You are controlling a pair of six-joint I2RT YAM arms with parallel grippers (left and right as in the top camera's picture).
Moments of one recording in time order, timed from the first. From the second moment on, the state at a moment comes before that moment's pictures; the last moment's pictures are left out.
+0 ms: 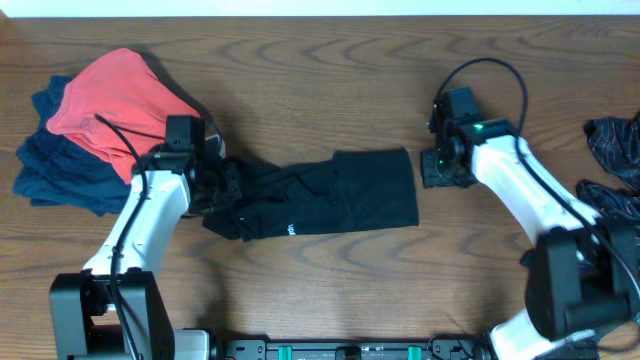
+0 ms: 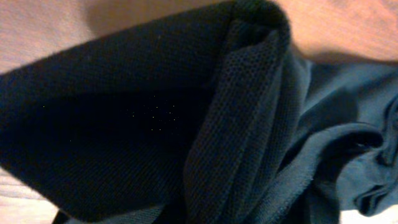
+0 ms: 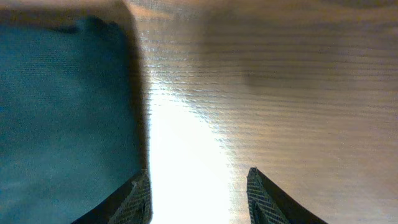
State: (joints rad) left arm 0.01 1.55 0.97 -0.77 0.25 -0.28; right arm 0.23 1.77 1.16 -0.79 0.03 0.18
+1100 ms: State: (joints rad) left arm -0.43 1.55 1.15 -0.62 0.26 -0.46; right arm 0.44 1.91 1.16 -0.69 -0.01 0.19
